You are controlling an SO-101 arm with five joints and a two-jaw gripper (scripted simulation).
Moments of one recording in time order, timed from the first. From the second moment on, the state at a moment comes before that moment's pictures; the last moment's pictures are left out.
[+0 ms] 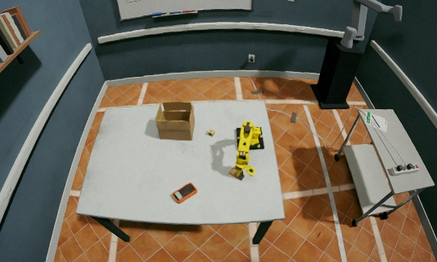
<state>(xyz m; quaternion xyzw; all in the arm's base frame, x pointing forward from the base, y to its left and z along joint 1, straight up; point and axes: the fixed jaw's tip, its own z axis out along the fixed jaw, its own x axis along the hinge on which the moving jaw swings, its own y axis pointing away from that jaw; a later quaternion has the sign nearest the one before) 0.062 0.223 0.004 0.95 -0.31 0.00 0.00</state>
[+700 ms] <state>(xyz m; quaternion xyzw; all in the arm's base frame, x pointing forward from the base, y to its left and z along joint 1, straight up) 0.062 0.222 0.005 0.95 -0.31 0.00 0.01</state>
